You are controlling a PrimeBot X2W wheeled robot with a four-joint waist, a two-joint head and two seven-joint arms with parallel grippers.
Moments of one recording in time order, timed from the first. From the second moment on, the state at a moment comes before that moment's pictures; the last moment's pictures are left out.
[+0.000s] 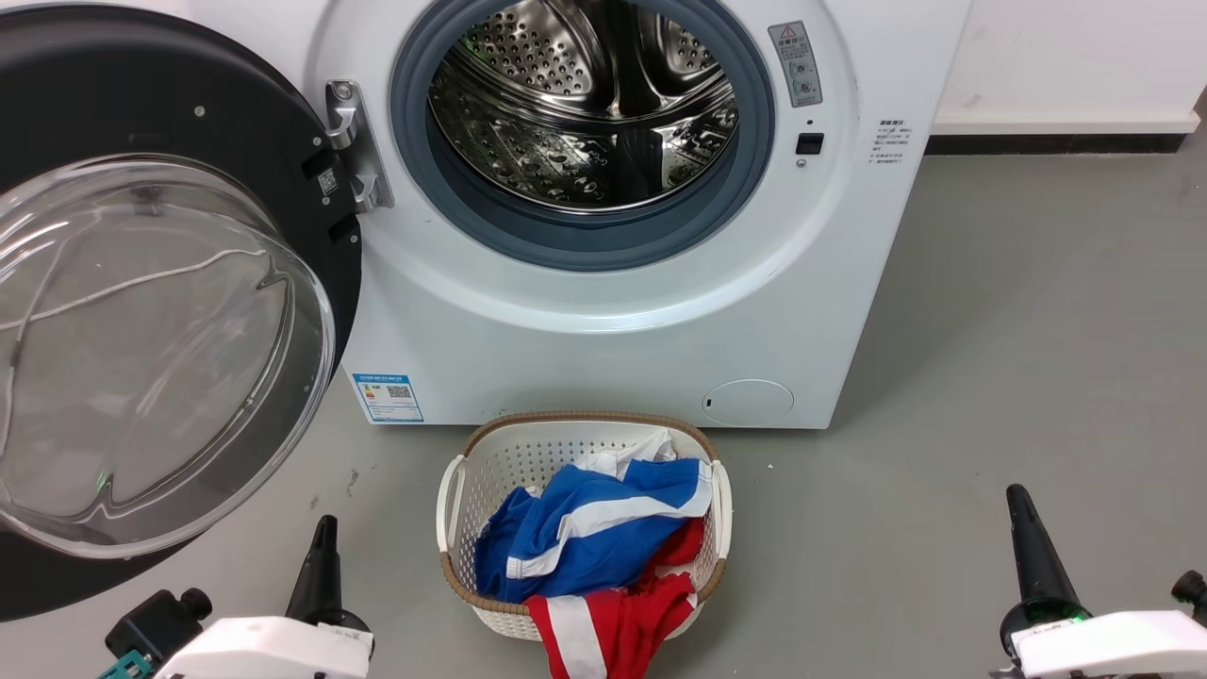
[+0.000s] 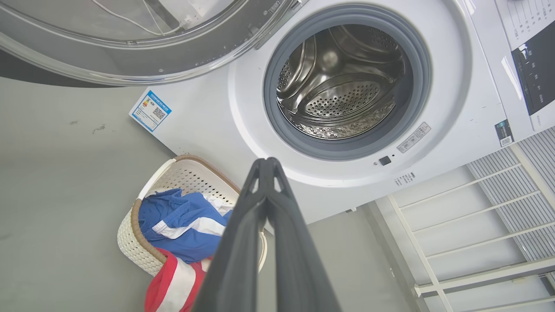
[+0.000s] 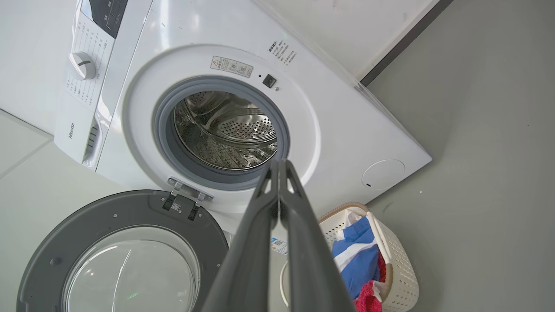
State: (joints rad) left arm 0.02 0.05 0.06 0.19 -0.91 -0.07 -0.05; right arm 0.06 -0.08 -0.04 0.13 0.98 0.13 -0.09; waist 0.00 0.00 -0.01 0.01
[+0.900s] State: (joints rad) left arm -0.03 0.05 0.09 0.21 -1.22 -0.10 0.02; right arm -0.01 -0.08 -0.05 0.18 1.27 0.13 -0.02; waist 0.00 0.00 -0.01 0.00
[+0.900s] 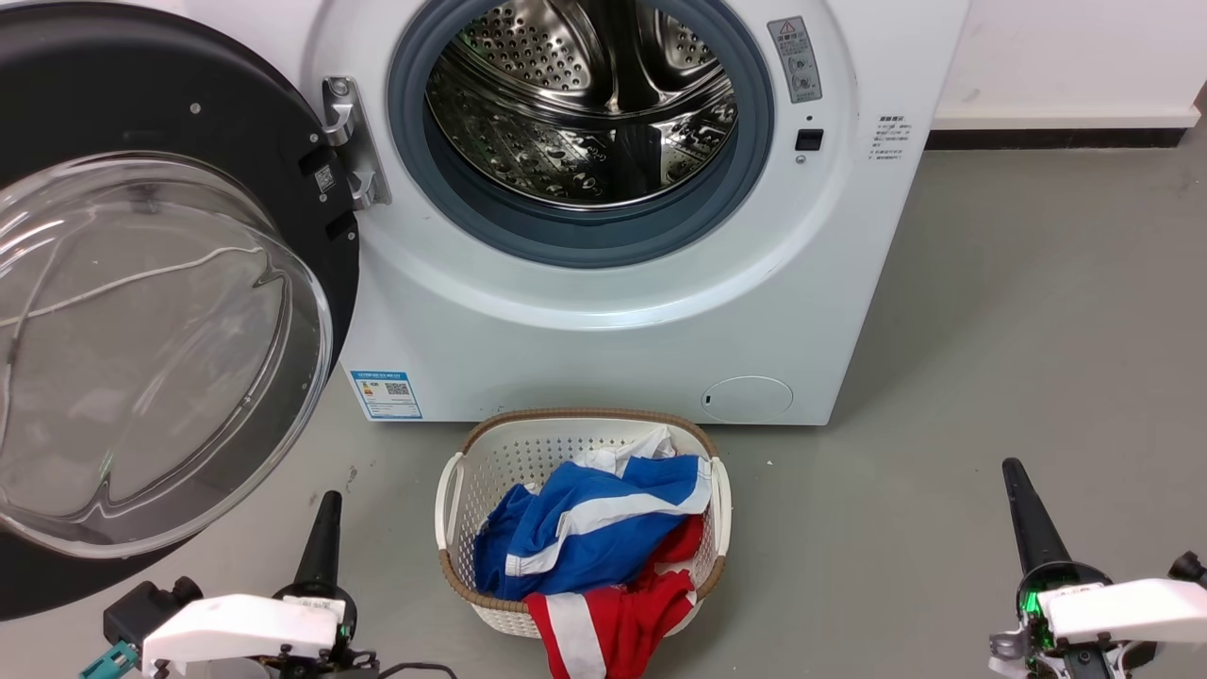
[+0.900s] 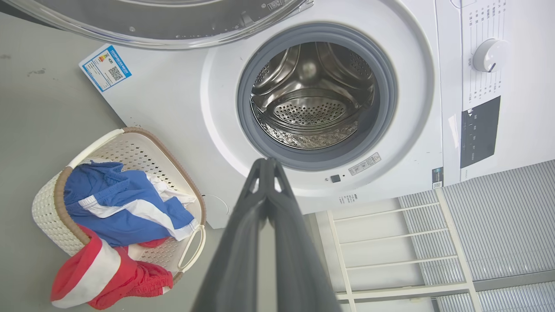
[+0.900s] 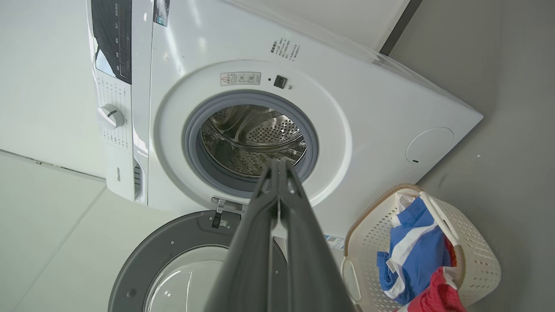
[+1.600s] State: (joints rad) left arm -0.07 0.05 0.10 0.23 -1.41 -0.11 0.07; right arm -0.05 -0.08 -0.06 0.21 1.45 0.13 0.03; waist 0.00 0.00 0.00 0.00
